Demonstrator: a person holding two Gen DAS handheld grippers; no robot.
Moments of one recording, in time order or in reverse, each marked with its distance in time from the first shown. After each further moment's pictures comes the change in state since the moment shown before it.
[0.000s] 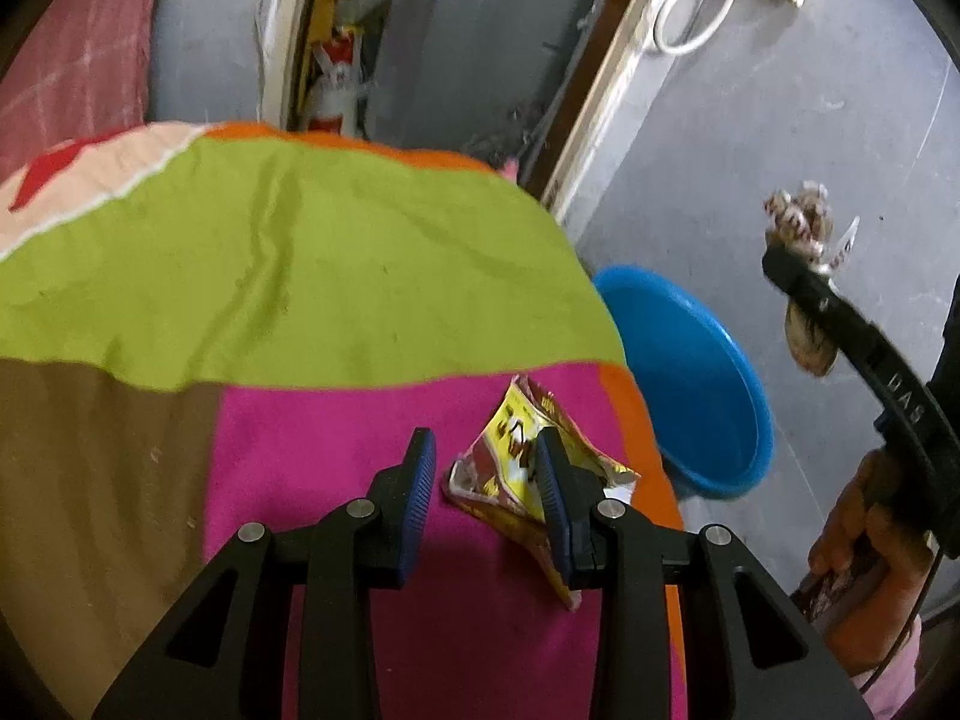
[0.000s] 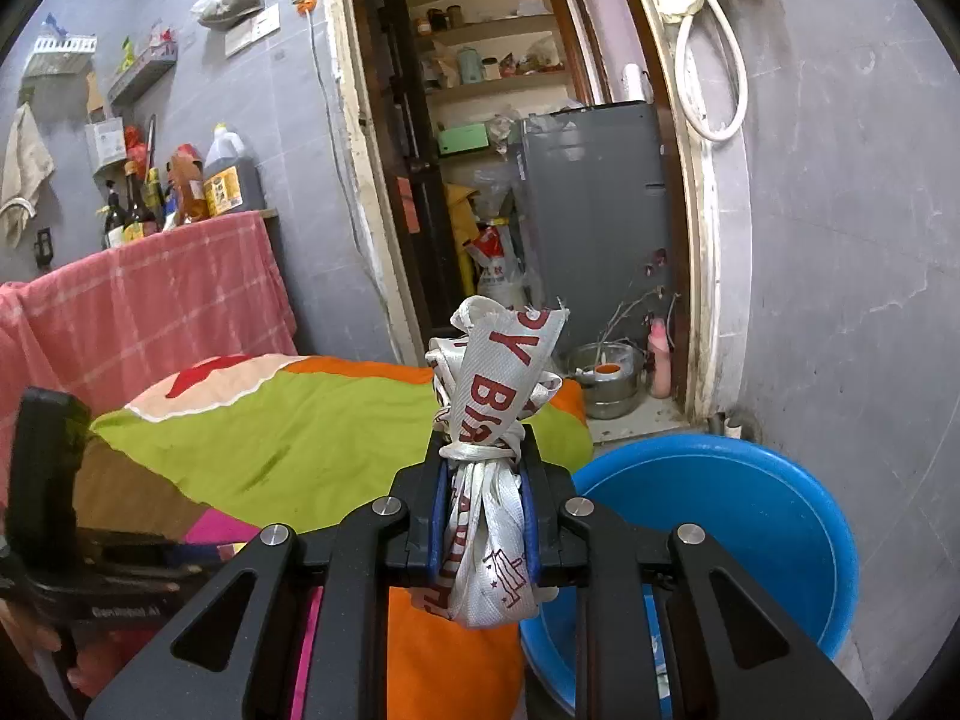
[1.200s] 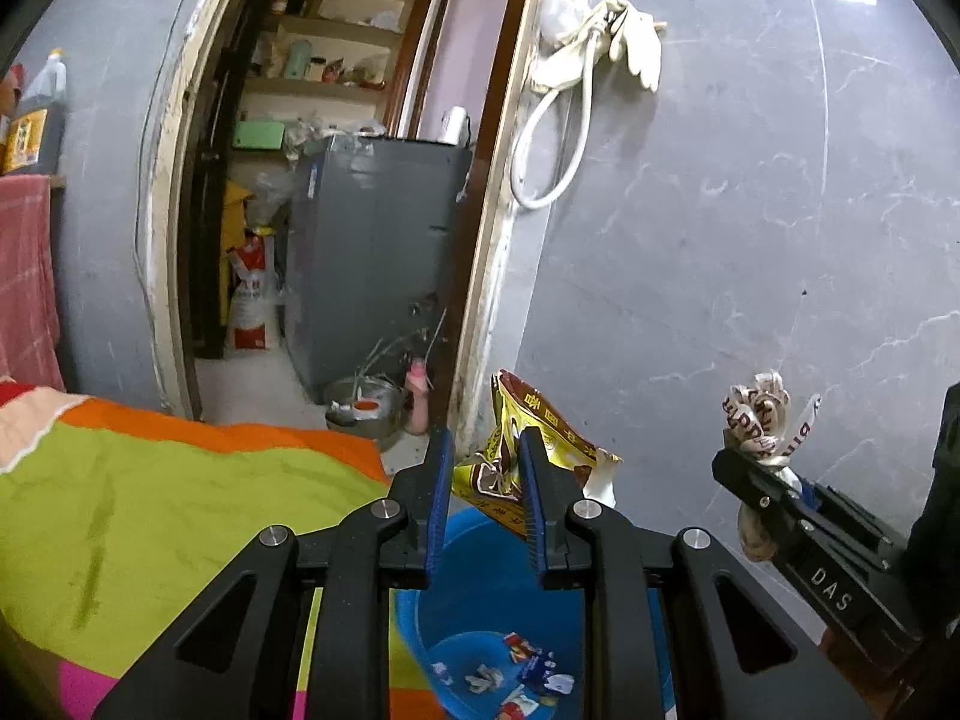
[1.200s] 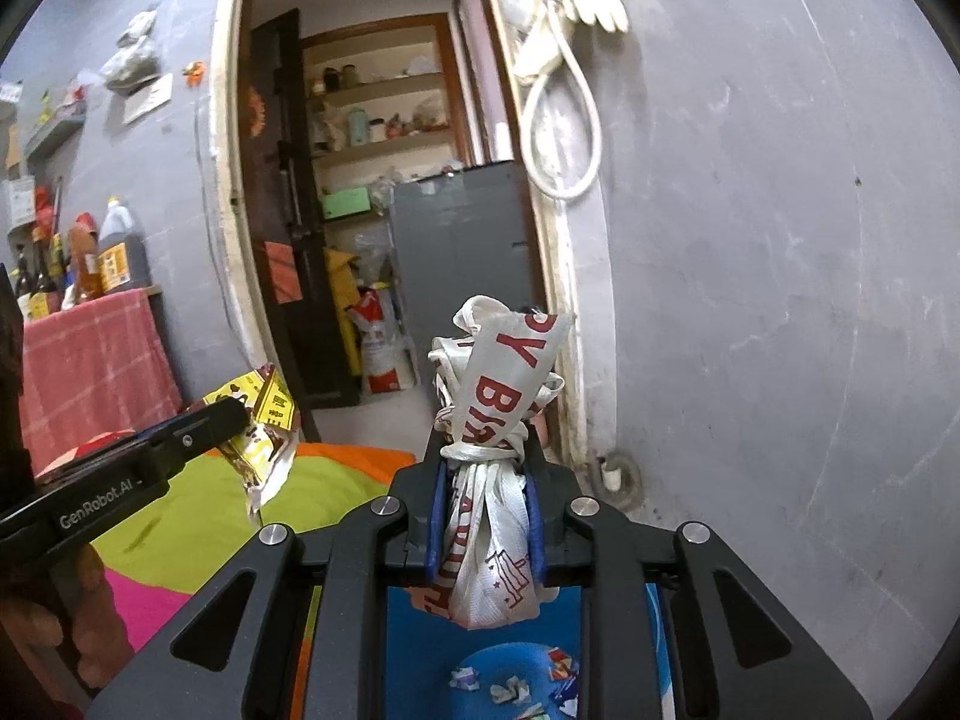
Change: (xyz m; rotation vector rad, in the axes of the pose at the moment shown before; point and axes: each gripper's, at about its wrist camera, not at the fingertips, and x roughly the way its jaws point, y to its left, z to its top) left arm 0.021 -0.134 0.083 0.194 -0.462 -0.081; right arm -0.045 -0.093 0.023 0.078 -0.137 -0.264
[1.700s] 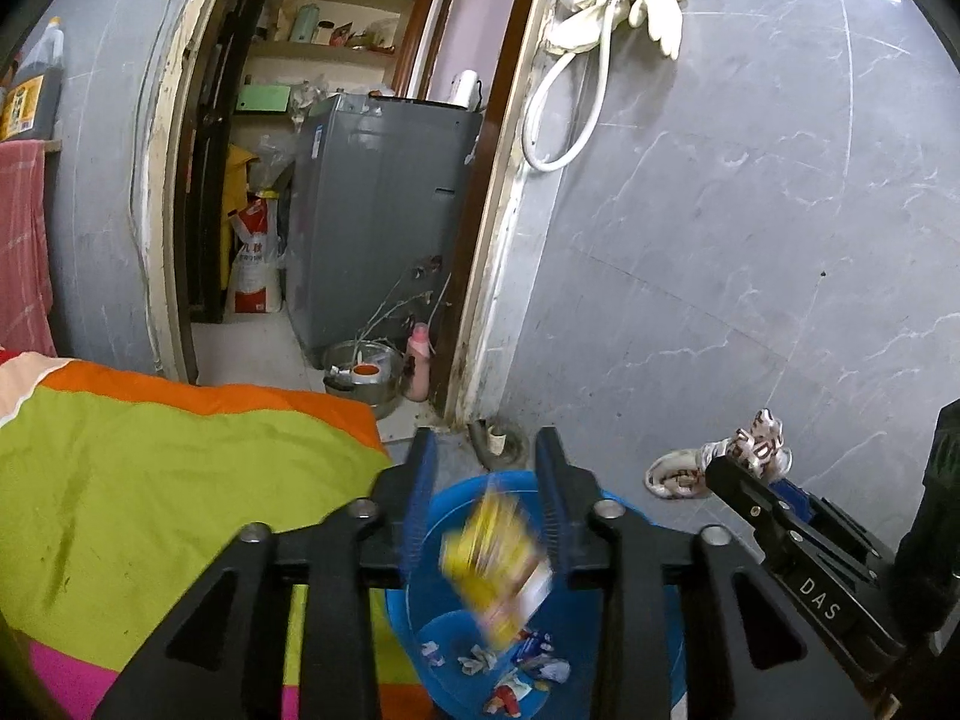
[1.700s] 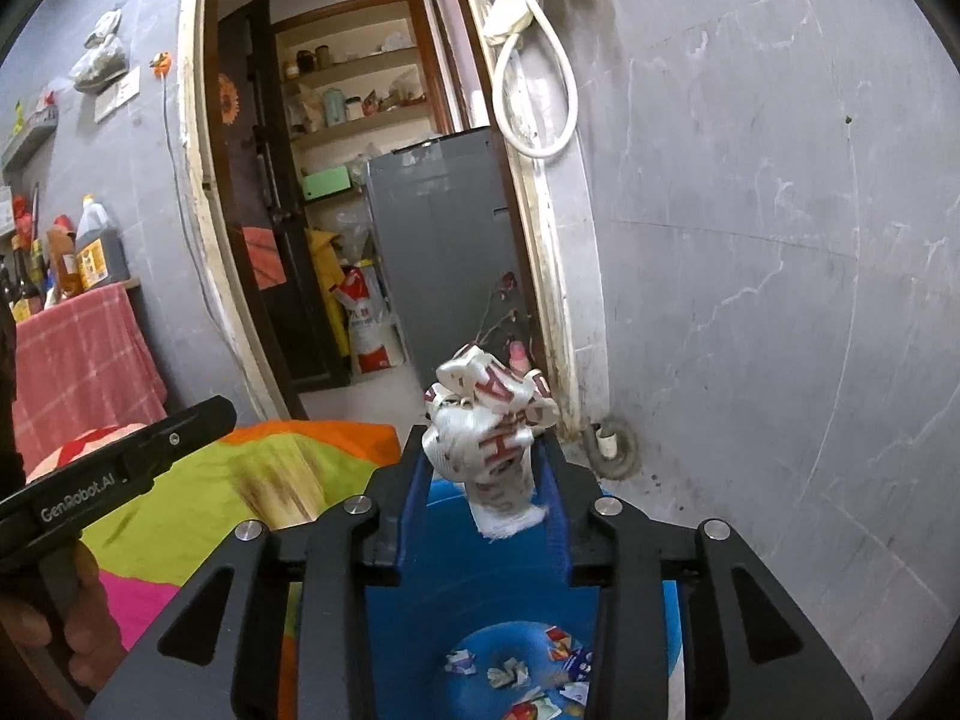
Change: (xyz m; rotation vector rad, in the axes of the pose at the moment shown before) left arm 0.022 0.001 -0.010 -0.035 0.072 0.011; right arm 0.019 -0.018 -0.013 0.050 0.060 -0.010
